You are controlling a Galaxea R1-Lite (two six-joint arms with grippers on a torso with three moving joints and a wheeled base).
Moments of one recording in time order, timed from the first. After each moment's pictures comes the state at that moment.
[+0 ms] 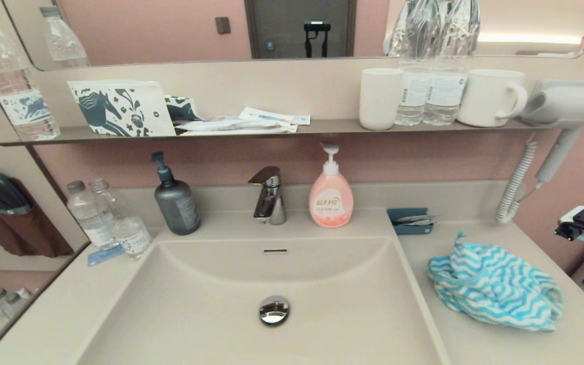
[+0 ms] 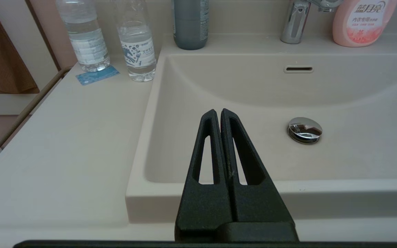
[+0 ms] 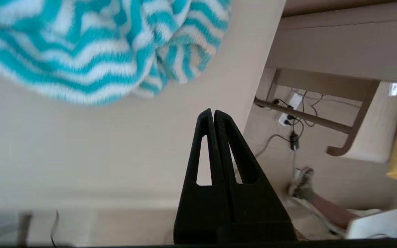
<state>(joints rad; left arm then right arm) 0.00 0.00 0.00 0.00 0.01 0.01 -0.20 1.51 -0.92 0.33 -0.16 -0.64</state>
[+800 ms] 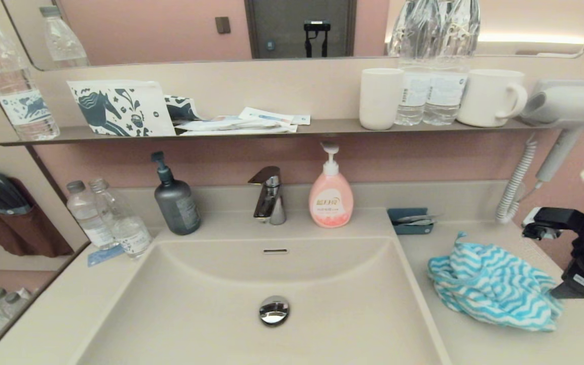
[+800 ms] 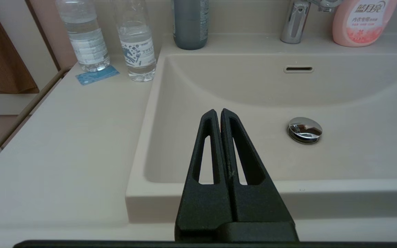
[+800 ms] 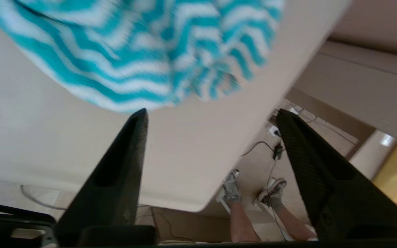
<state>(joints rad) 0.00 0.00 0.00 0.00 0.01 0.01 -0.12 1.67 -1.12 0.54 -0.15 -0.79</state>
